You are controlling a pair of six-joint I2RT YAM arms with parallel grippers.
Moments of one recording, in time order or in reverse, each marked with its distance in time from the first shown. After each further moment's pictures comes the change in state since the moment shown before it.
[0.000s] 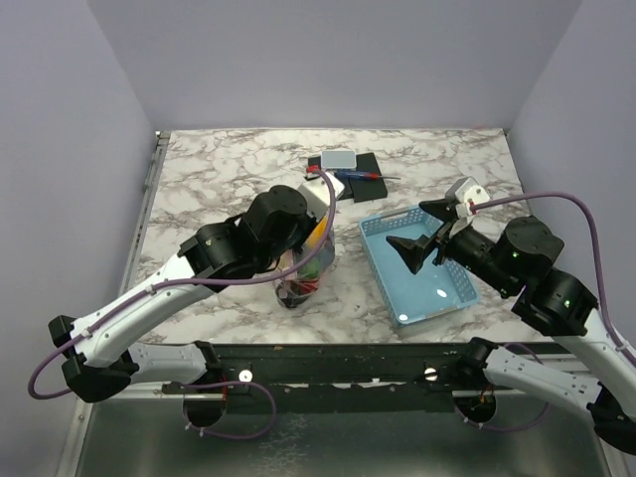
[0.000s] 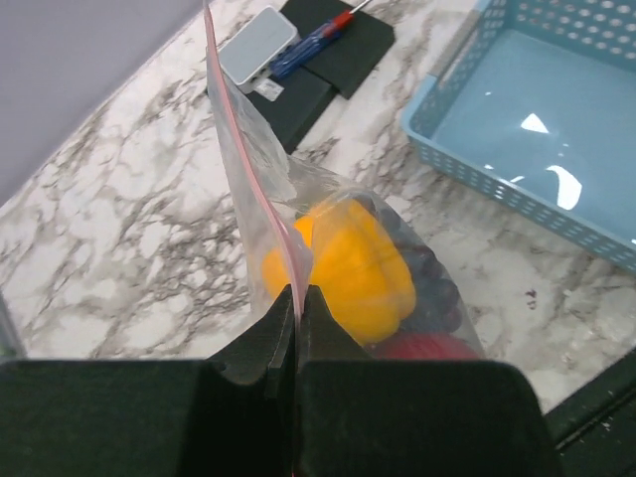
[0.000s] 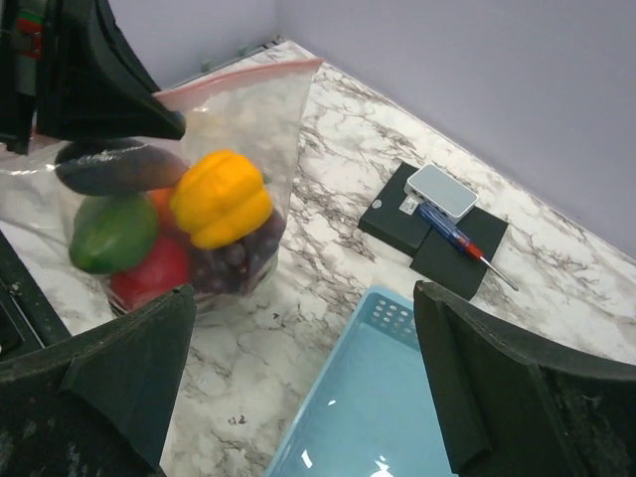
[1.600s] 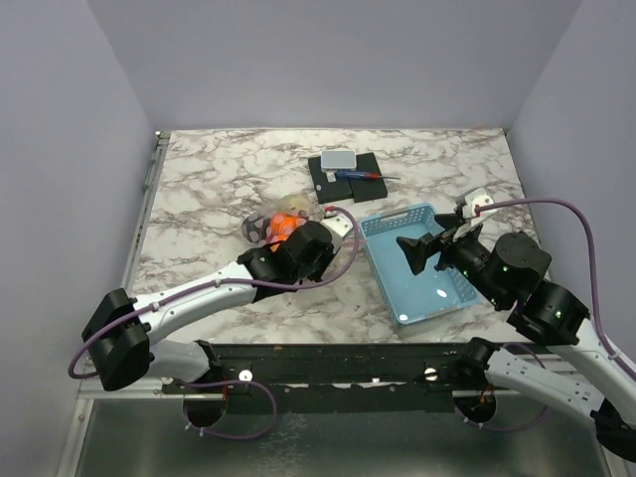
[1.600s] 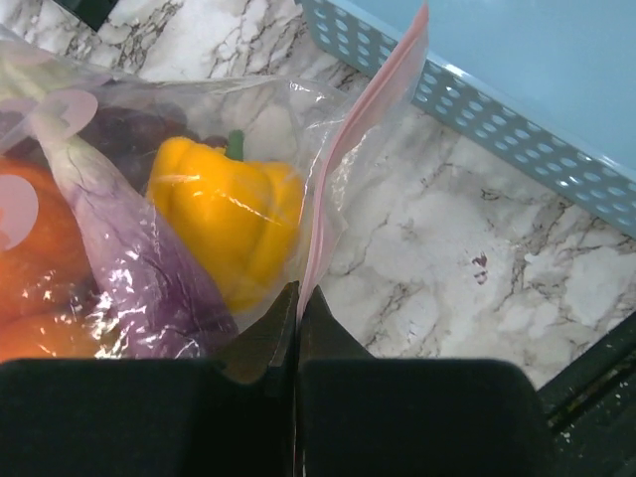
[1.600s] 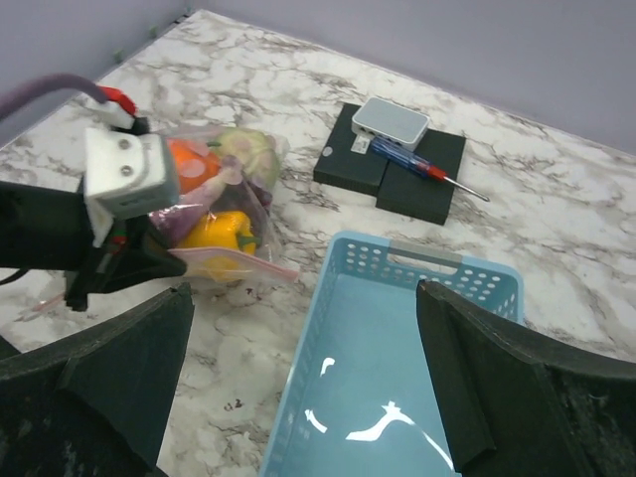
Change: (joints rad) left arm 0.072 0.149 -0.459 0.418 0.185 -0.166; right arm 0.000 -0.082 -0.142 0.008 0.208 0.151
